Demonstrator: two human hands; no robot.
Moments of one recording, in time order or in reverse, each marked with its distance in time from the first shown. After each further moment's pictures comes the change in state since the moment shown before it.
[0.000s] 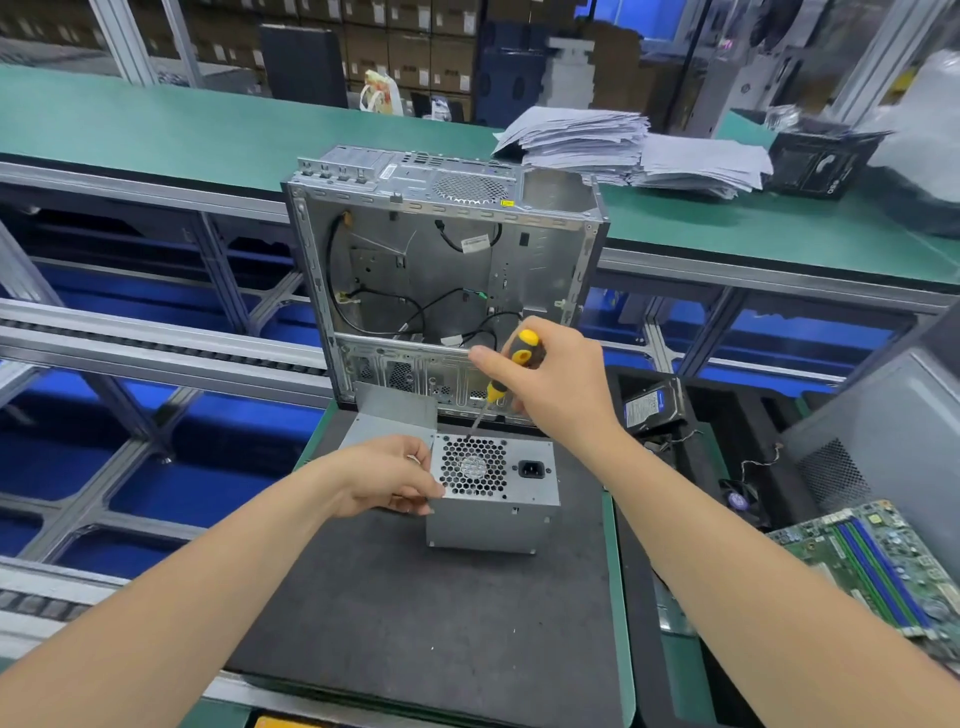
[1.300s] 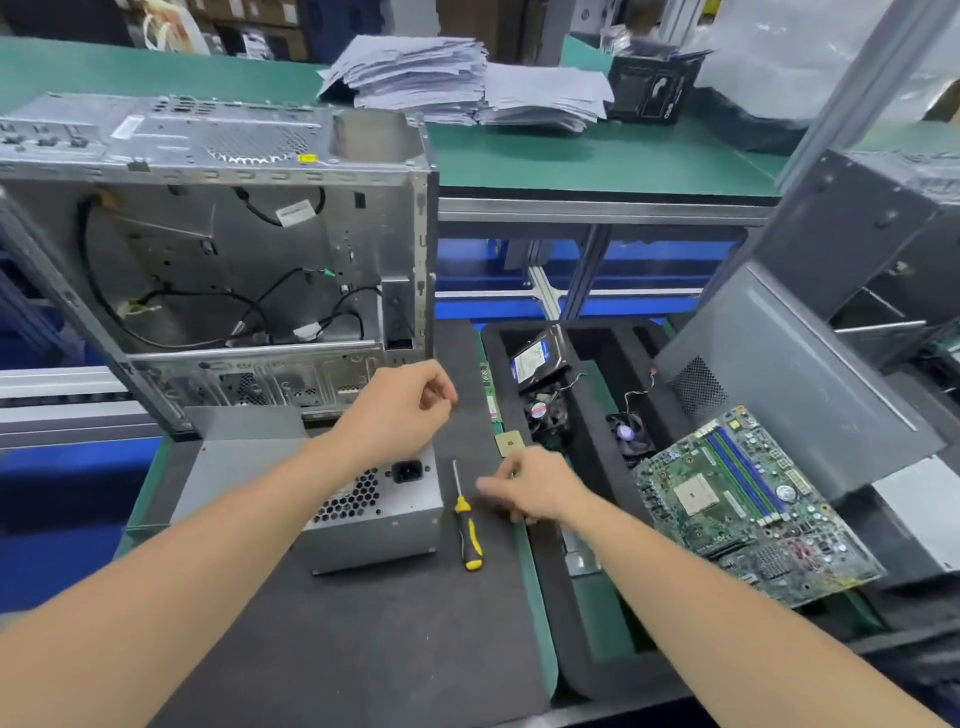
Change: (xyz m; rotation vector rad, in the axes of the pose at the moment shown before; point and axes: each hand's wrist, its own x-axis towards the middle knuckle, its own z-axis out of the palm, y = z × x) left_hand 0.074 0.094 0.106 0.755 0.199 0.594; right_hand -0.085 0.205 -0.030 -0.221 -0.376 0.828
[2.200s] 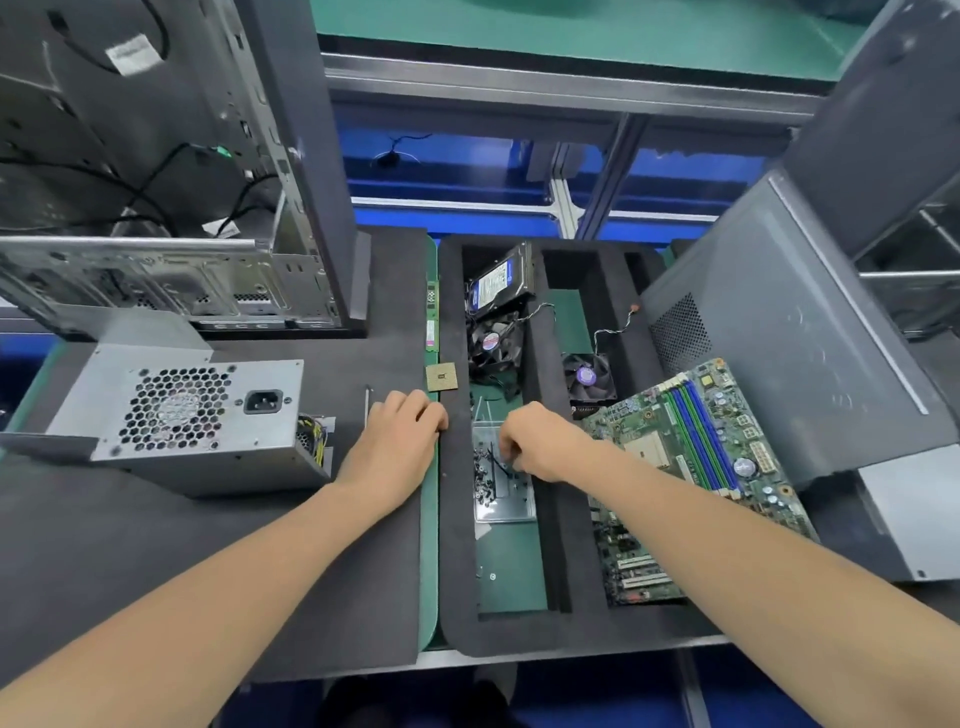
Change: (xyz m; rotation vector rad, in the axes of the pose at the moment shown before) left_hand 0.000 -0.014 0.209 0.464 0.075 0.090; right_hand 0.047 0.100 -0.061 -0.751 -0.307 -0.302
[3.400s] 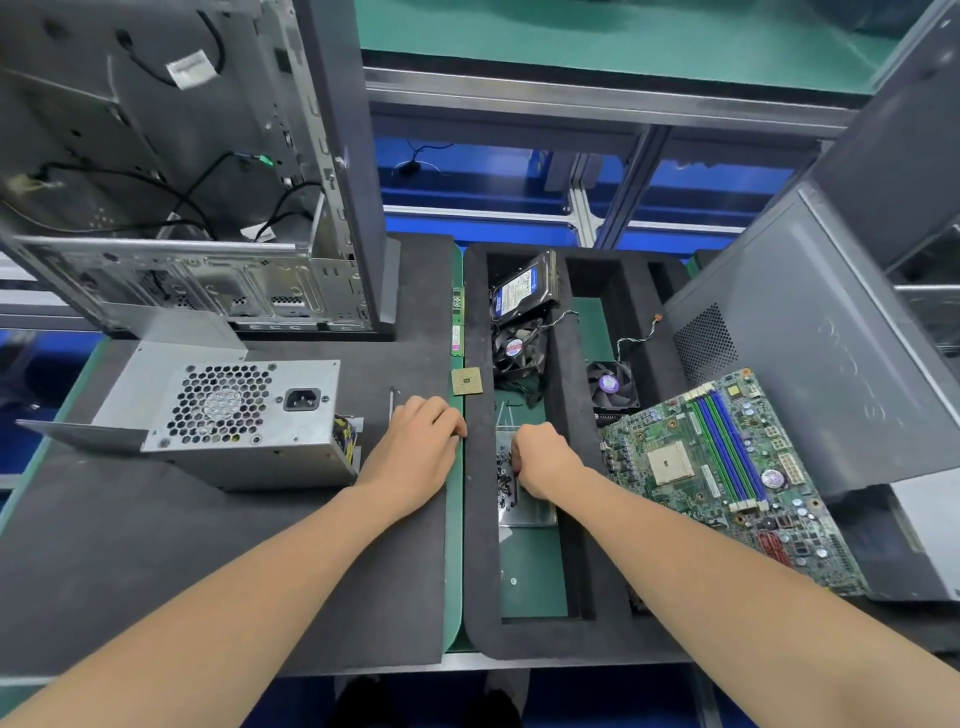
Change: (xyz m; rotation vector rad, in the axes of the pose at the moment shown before) left_hand -0.009 -0.005 -0.009 -0.132 -0.011 -0.024; right_hand 0.024 -0.026 0.037 0.204 0.099 0.286
